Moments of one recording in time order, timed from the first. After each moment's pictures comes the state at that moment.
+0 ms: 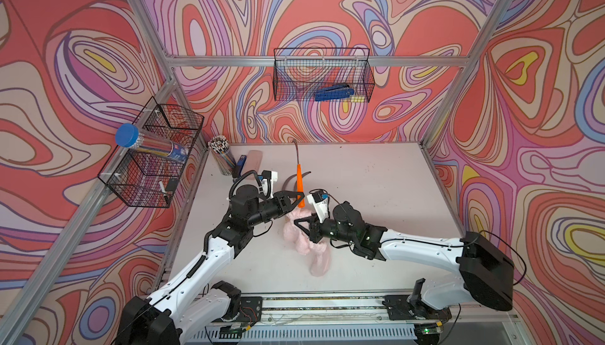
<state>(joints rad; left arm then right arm) -0.42 1.01 0.65 0.12 0.57 -1.02 0.98 1.38 0.77 0.35 -0.16 0.50</state>
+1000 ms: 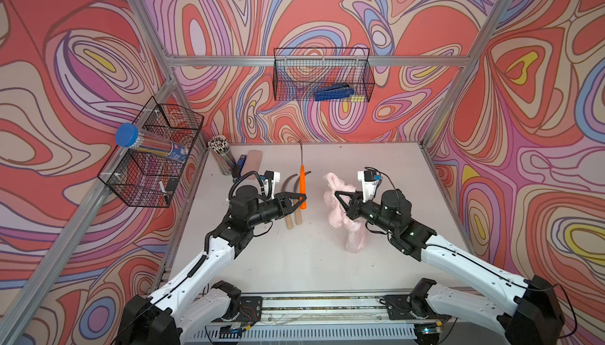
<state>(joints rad) -0.42 1.01 0.63 0.18 0.66 -1.04 0.67 1.10 0.71 0.19 -0.16 0.50</state>
